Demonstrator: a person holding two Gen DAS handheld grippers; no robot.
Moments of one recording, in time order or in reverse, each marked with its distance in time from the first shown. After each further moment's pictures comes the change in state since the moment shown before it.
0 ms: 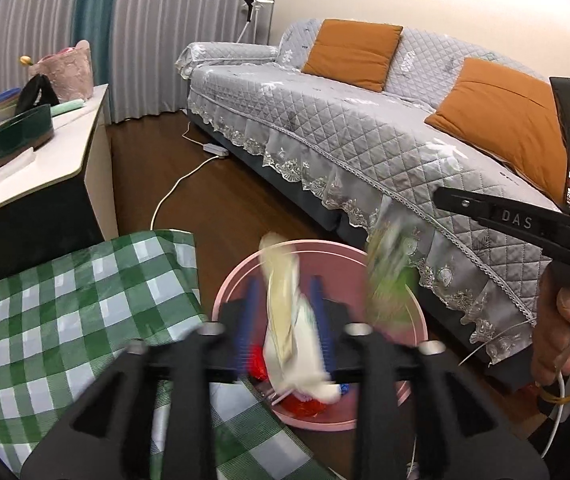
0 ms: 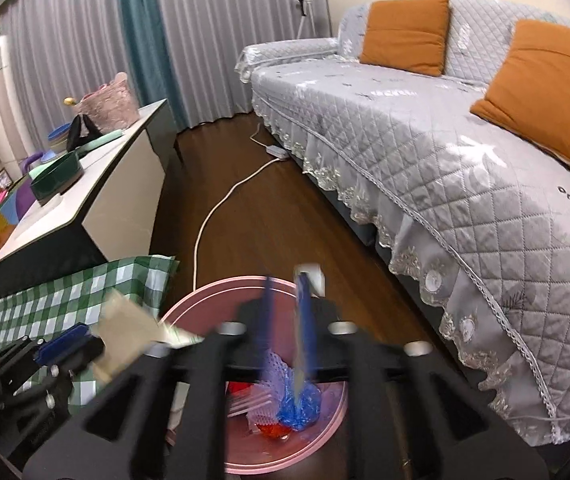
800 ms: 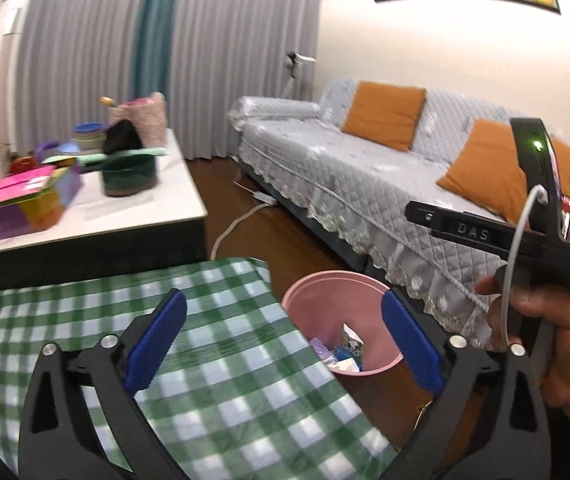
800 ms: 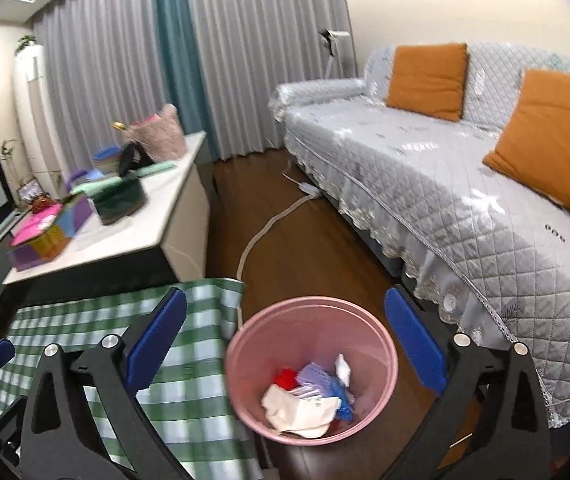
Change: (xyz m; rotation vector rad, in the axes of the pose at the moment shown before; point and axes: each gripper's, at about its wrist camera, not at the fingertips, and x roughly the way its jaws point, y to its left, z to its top) left arm -0.197 0.017 -0.022 -0.074 -0.187 0.150; right arm -0.123 0.080 -0.003 -0.056 -0.153 0.114
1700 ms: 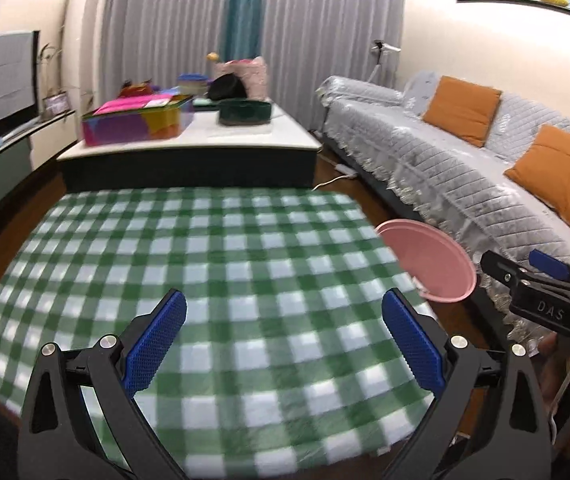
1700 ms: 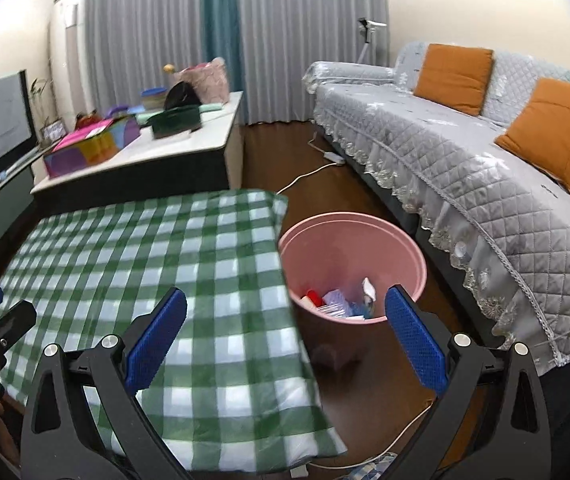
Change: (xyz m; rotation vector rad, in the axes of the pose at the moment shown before) left arm -0.076 0.060 -0.107 -0.157 0.084 0.265; right arm -0.055 0.069 -0.131 -0.161 0.110 0.021
